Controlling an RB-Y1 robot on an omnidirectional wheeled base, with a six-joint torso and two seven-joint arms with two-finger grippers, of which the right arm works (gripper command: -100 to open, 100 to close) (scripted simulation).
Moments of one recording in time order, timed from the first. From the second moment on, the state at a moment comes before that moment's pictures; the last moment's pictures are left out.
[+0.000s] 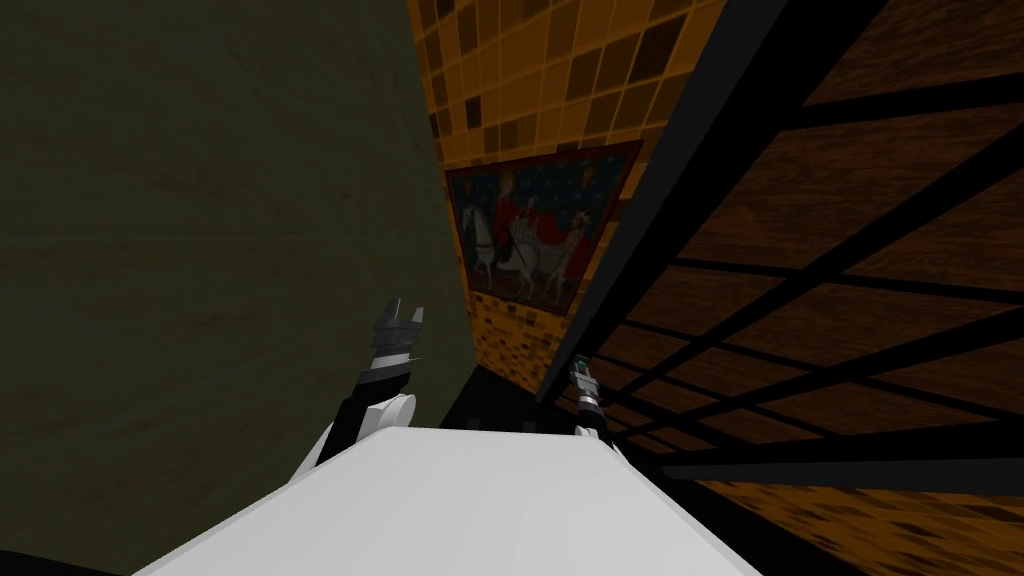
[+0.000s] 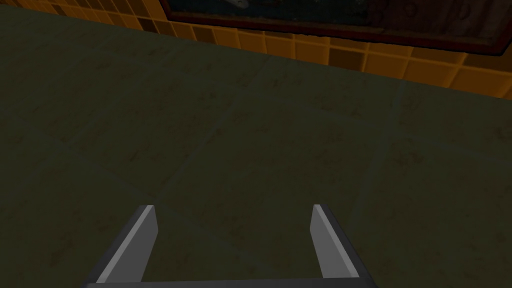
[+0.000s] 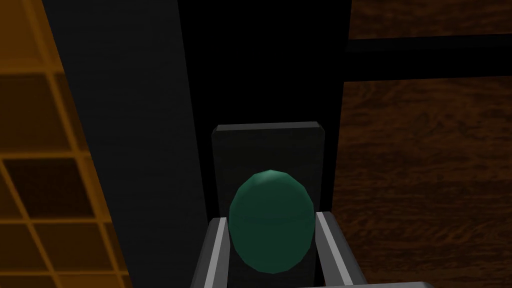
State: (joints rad) arm 0.09 -0.23 0.01 -0.76 -0.42 -0.85 -1.51
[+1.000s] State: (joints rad) arm 0.15 -0.32 0.09 -0.79 -0.38 -0.88 -1.64
